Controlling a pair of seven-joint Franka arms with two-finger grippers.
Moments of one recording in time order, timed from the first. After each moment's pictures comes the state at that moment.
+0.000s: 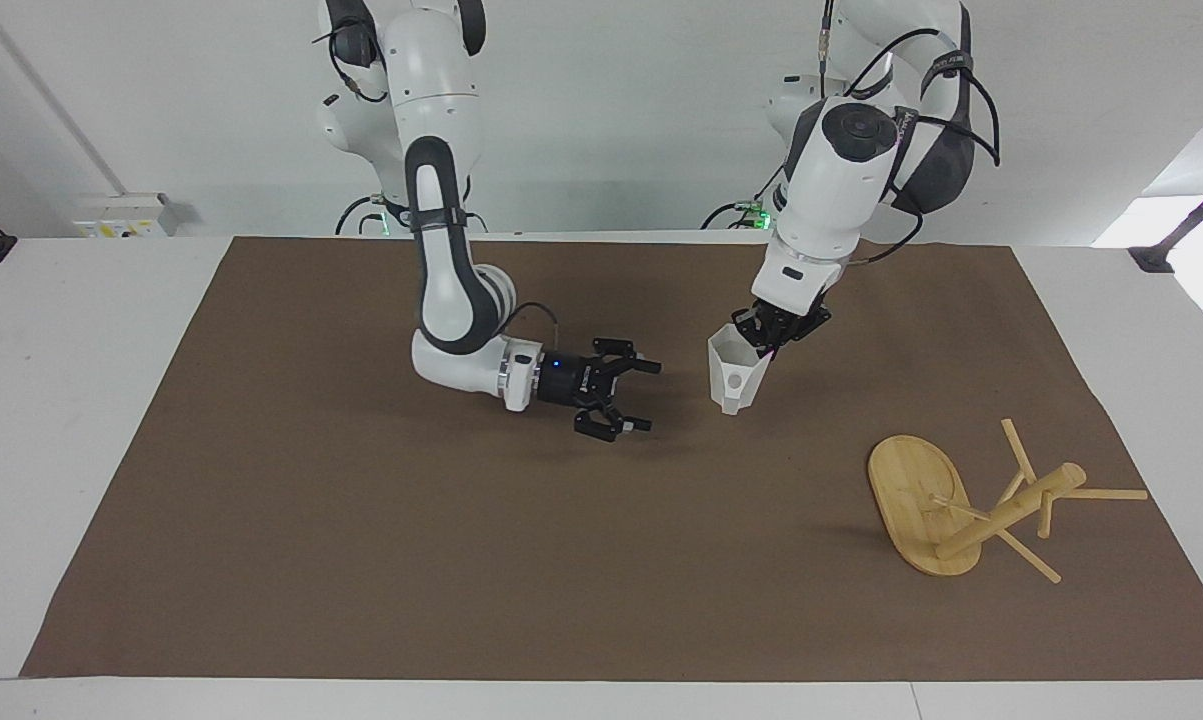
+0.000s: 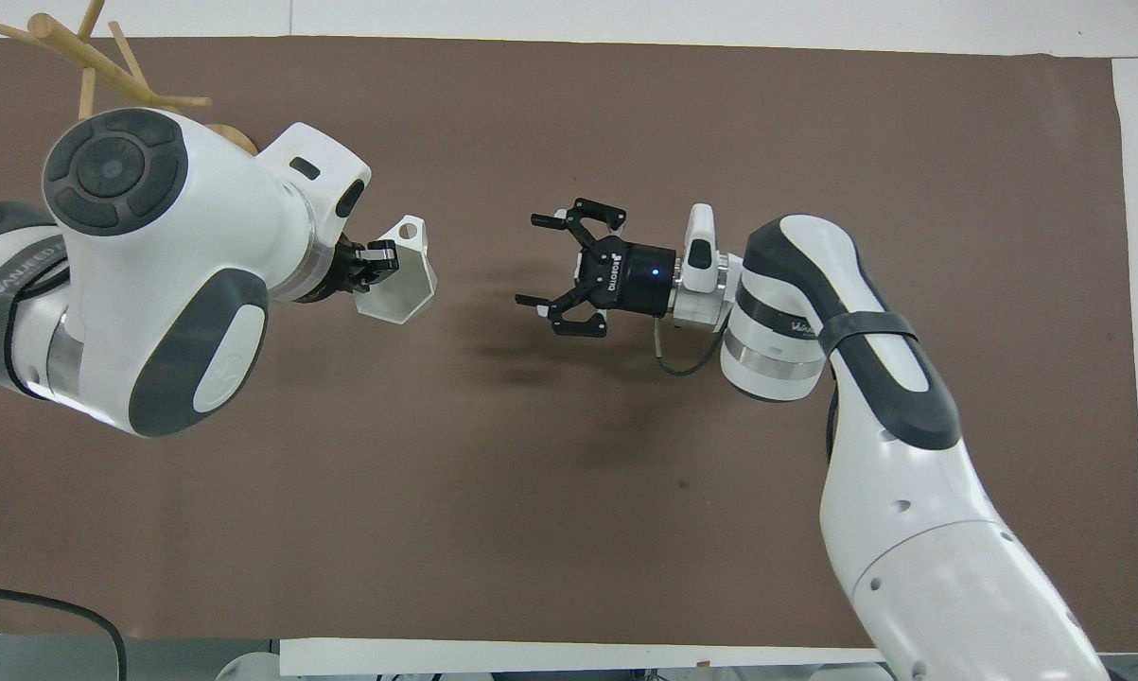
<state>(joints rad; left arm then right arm) -0.39 0.07 -0.11 -1.84 -0.01 1.95 -0.59 0.64 0.47 -0.34 -1.99 2.02 1.85 -2.39</state>
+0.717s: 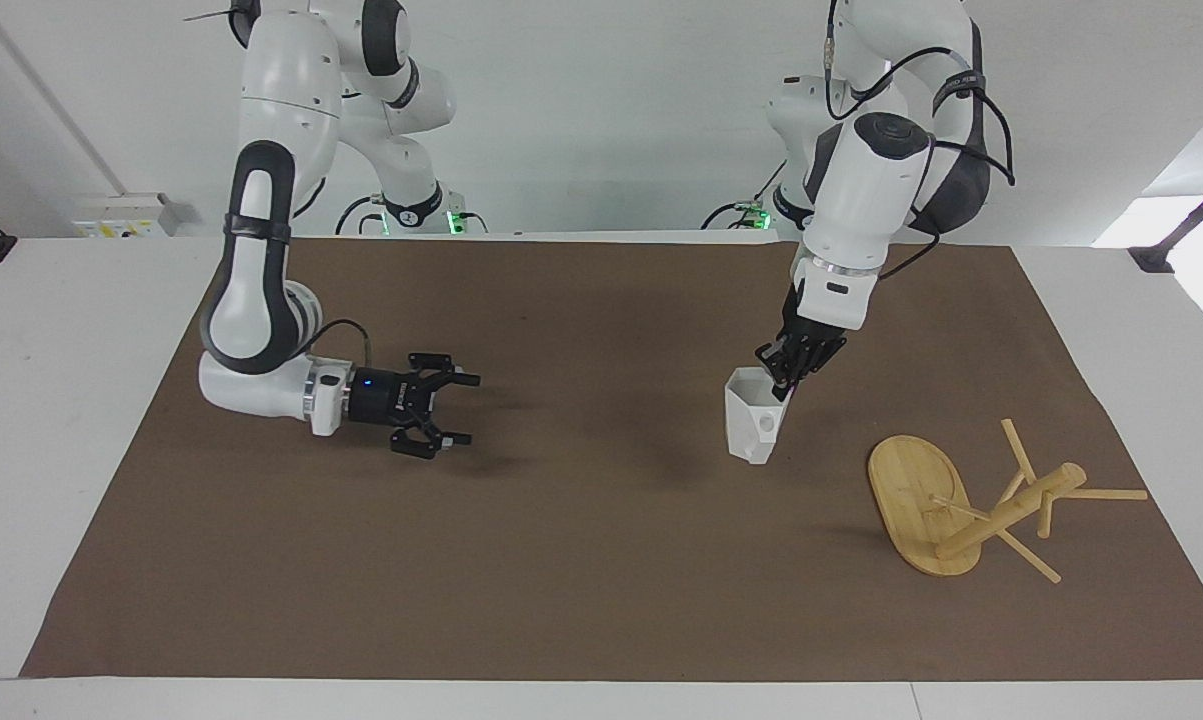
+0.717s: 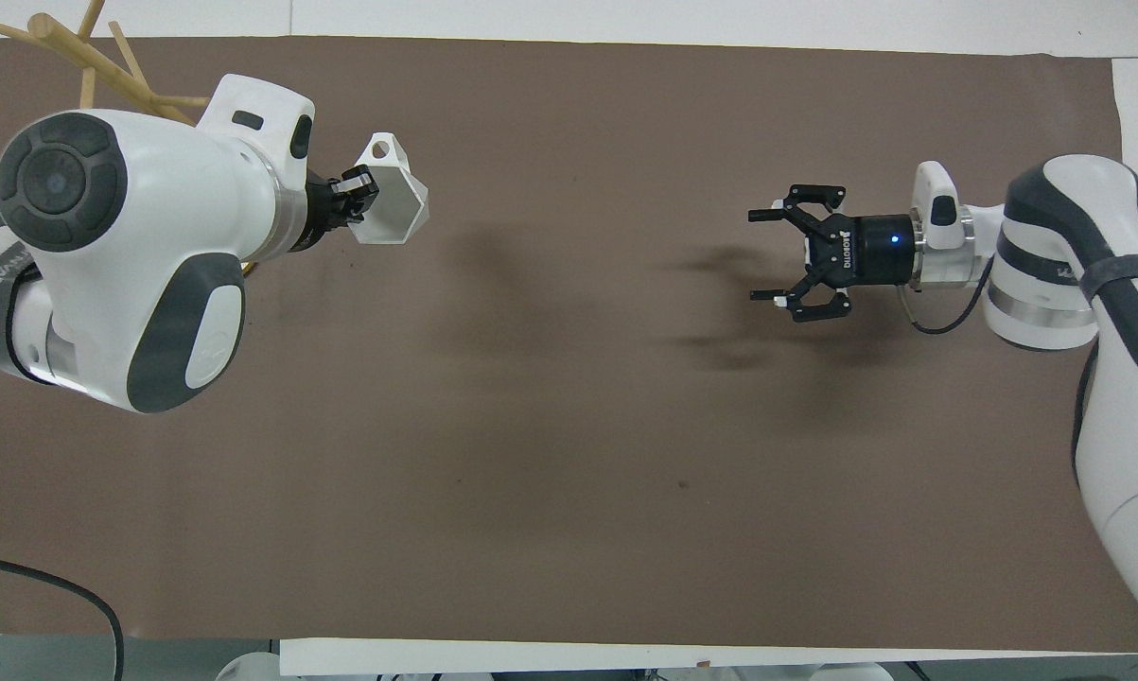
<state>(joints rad) -0.35 0.09 -0.10 -1.91 -0.01 2.31 -0.81 0.14 0.44 -0.35 -1.91 1.35 1.56 -2.26</state>
